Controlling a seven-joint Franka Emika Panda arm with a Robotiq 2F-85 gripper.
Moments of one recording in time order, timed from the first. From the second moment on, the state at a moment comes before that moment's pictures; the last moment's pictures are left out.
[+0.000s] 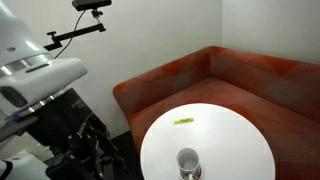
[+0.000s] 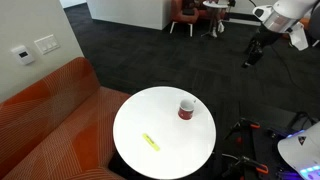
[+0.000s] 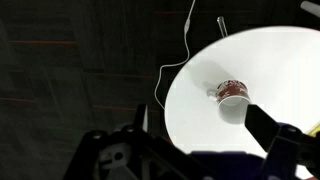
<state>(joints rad) -0.29 -0.76 -0.29 -2.80 -0.41 2.28 -0.26</state>
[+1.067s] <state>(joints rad) -0.25 -0.70 -0.27 -2.77 -0.41 2.37 -0.33</state>
